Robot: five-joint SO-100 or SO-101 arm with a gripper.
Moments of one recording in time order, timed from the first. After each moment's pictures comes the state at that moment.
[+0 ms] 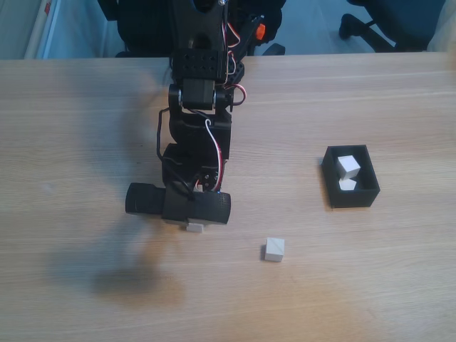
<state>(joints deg) 5.2 90.1 112.3 37.4 -82.4</state>
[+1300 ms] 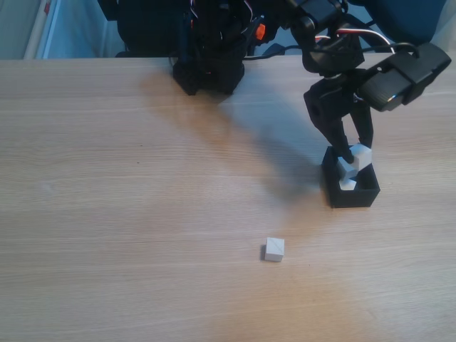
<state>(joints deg) -40.3 108.0 114.6 35.4 -78.8</state>
